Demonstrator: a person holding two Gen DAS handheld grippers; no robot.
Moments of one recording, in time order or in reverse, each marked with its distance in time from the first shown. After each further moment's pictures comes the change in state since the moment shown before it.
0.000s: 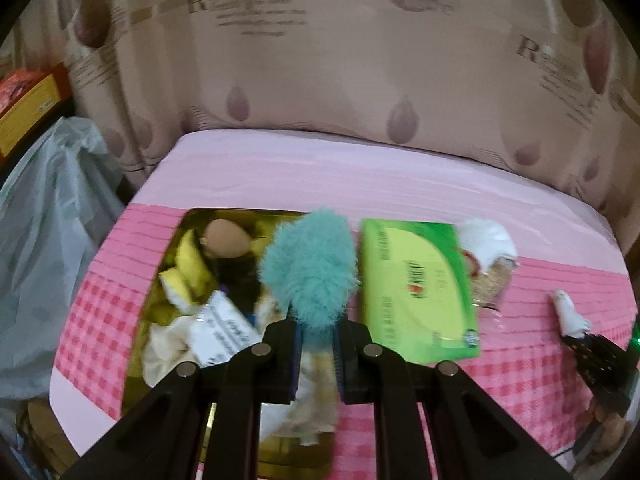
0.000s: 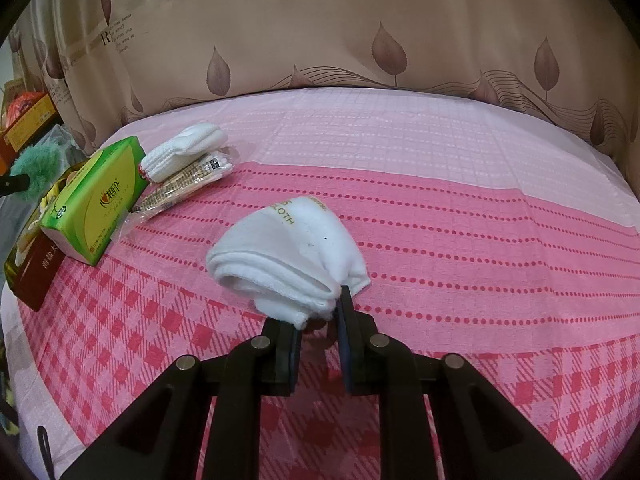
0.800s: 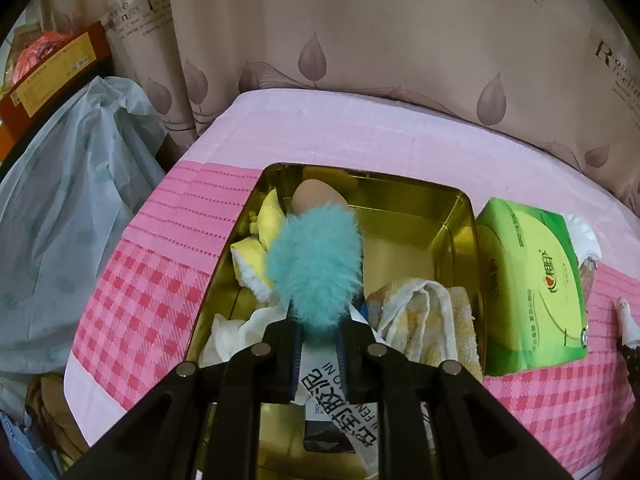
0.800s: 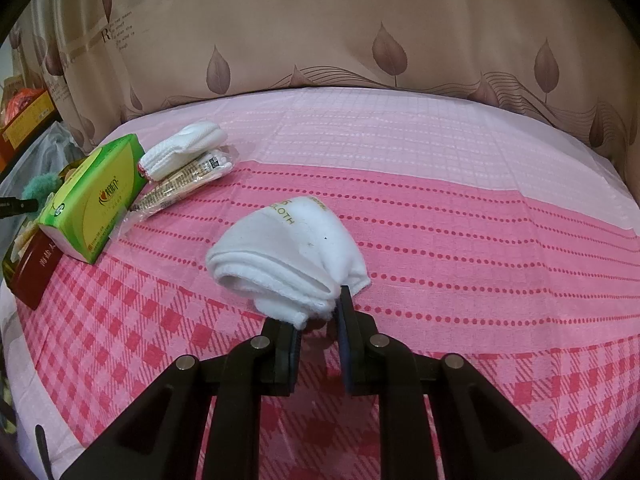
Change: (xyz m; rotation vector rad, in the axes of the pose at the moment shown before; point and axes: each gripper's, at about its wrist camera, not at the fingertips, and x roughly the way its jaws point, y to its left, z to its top) left arm 0.046 0.067 -0.013 -0.067 0.078 0.119; right arm 0.000 0.000 0.000 -0.008 0.001 -0.009
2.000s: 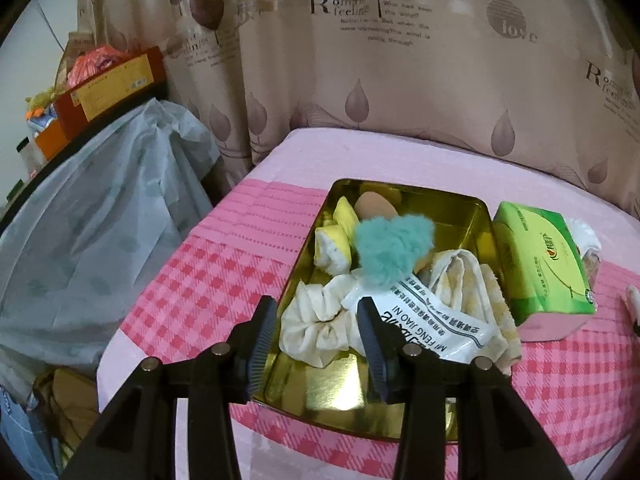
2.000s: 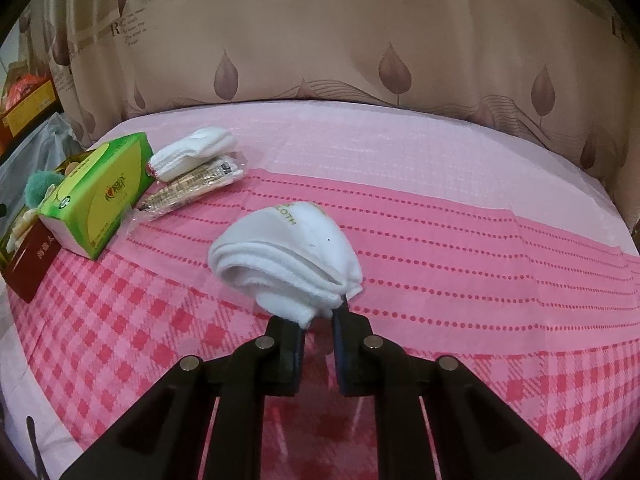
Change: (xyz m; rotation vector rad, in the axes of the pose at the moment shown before) left arm -0.056 0.035 -0.055 -0.050 -0.180 0.090; right arm -0.014 0.019 -0.007 -0.050 -0.045 -0.059
